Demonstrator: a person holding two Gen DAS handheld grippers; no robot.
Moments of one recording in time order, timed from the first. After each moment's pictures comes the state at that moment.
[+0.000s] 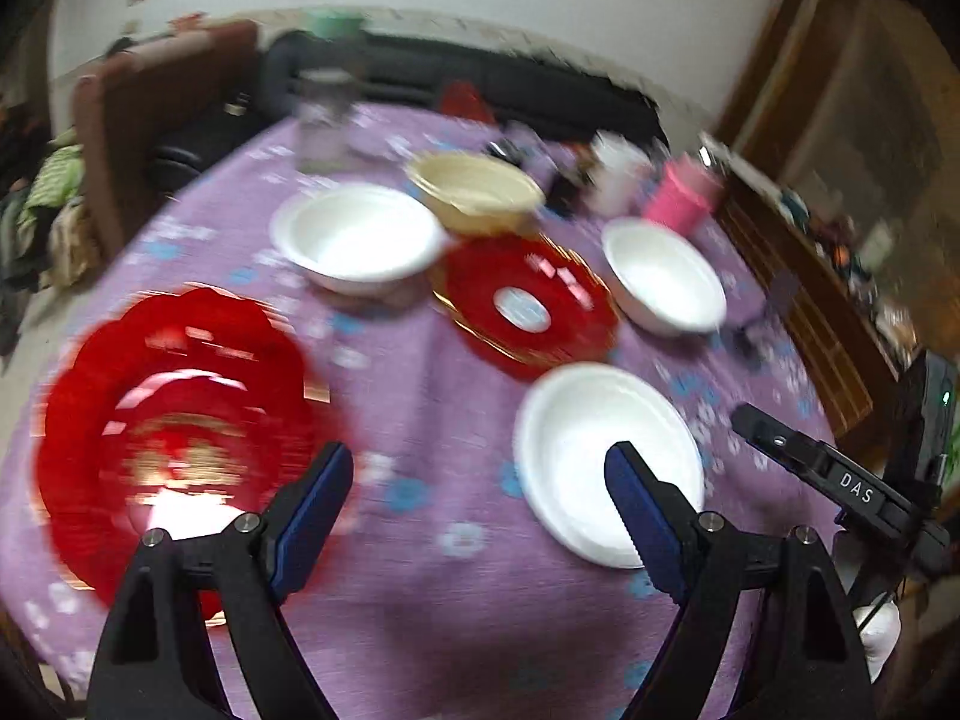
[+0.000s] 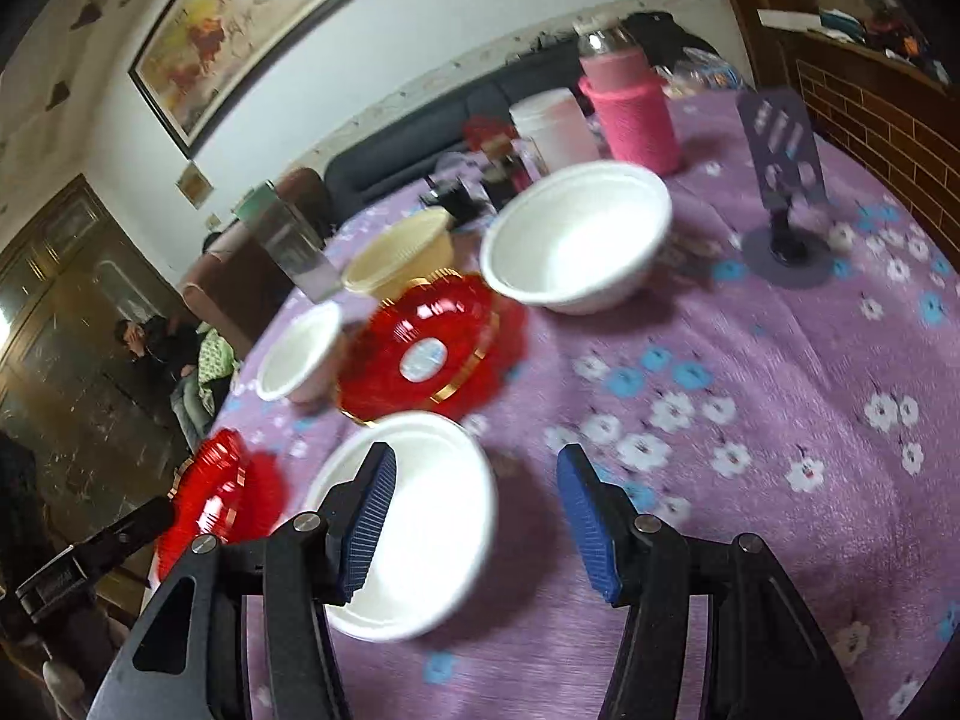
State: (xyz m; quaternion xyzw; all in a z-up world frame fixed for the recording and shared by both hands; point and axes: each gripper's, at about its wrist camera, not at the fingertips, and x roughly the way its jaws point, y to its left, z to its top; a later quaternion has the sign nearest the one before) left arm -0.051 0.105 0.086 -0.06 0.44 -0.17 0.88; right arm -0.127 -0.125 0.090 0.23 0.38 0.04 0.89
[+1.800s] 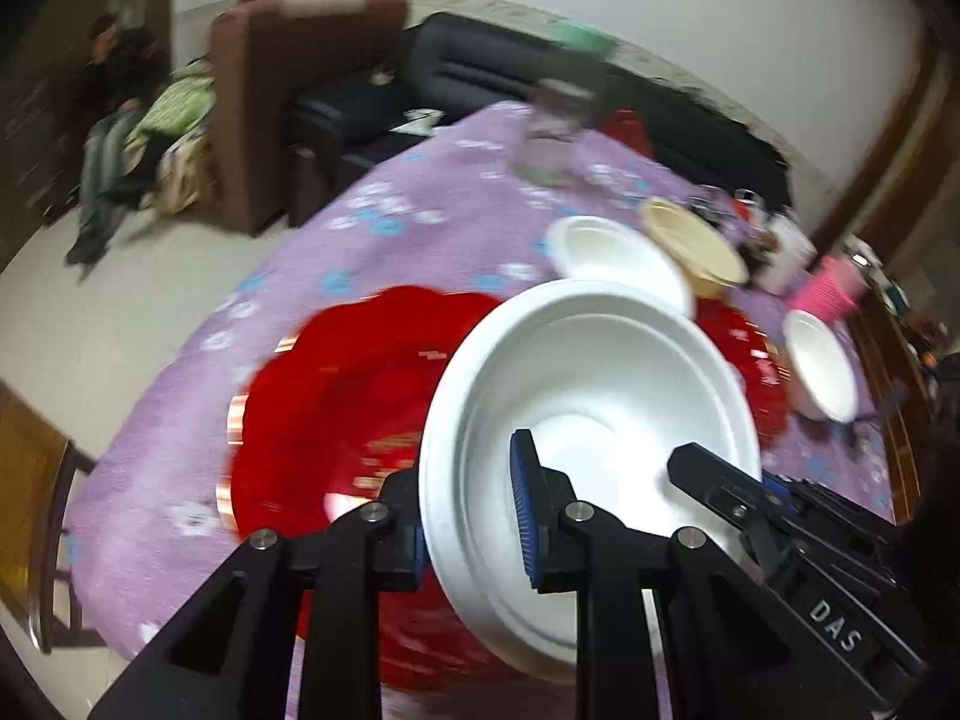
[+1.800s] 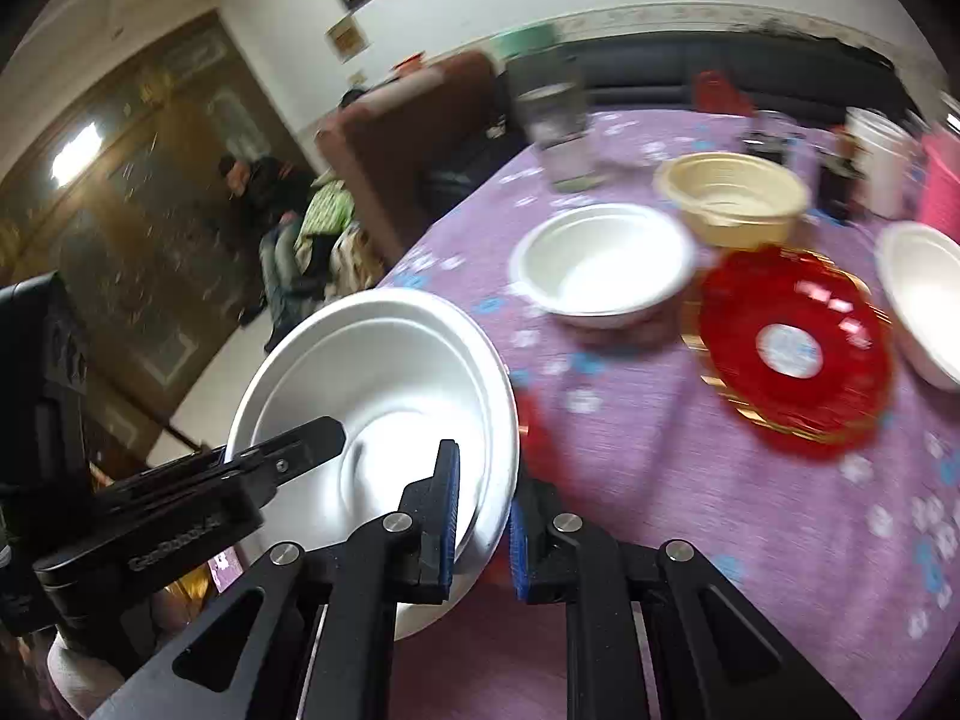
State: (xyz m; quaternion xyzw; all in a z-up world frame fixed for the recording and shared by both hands) left arm -0.031 0.266 0.081 -0.13 0.45 -0.01 0.88; right arm -0.051 0.127 0.102 0.08 0.43 0.22 0.87
